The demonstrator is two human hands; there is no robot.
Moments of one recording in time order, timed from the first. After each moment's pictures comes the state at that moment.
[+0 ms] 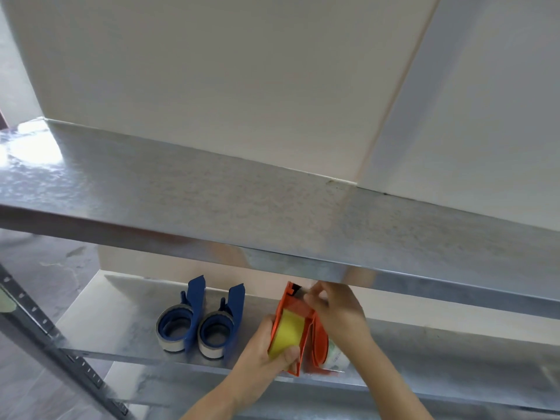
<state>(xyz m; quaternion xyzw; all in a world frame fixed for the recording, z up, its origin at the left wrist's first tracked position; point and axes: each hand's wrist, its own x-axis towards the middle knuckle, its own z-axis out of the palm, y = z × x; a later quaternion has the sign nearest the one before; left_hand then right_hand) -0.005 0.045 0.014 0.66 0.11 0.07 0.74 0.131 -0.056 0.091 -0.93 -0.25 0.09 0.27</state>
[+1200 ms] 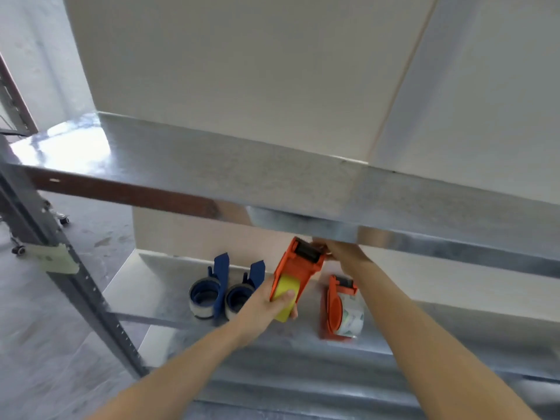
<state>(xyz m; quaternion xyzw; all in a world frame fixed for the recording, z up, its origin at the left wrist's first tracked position) -0.031 0.073 0.041 0.71 0.09 0.06 0.69 0.146 -0.016 0.121 -0.80 -0.12 0.29 0.51</state>
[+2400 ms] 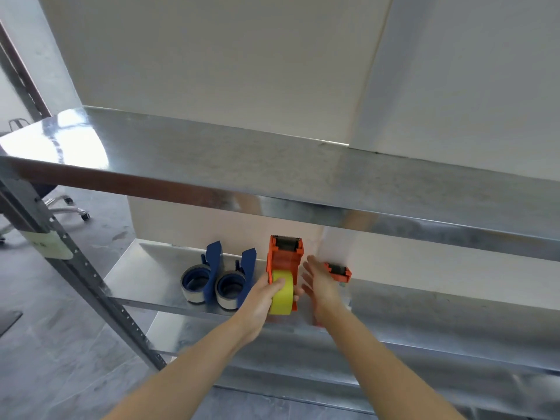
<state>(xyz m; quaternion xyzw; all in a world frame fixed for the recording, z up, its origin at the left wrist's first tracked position) 0.000 0.025 0.019 0.55 0.26 0.07 0.79 0.114 -0.059 0.018 -0.66 0.02 0.34 0.67</state>
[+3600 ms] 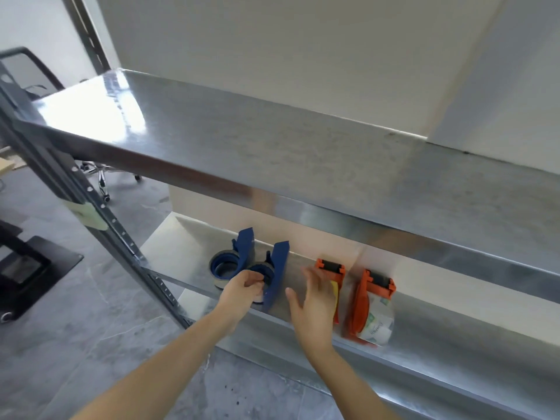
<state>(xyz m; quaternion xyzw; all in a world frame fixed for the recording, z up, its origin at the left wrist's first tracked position) -0.026 0.107 -0.039 0.61 0.48 0.09 0.62 0.076 -0.020 -0.044 -0.88 -0.36 -0.01 0.32</state>
